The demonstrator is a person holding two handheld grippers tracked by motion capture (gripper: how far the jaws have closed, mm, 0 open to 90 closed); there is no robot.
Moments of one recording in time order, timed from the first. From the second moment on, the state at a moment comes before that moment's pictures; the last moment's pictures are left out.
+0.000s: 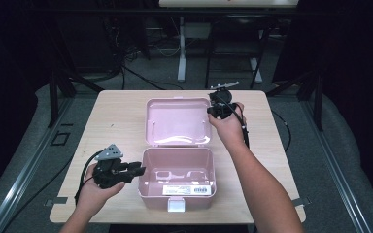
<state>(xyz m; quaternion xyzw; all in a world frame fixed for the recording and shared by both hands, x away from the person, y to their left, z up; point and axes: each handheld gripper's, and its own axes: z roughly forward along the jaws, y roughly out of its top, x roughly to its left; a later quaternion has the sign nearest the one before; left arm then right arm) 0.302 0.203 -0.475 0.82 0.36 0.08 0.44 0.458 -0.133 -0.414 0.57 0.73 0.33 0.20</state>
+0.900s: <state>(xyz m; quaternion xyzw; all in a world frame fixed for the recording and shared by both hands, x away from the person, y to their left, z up) 0.302 0.203 -0.475 0.82 0.37 0.08 0.44 0.423 -0.138 -0.390 0.53 0.73 0.37 0.23</state>
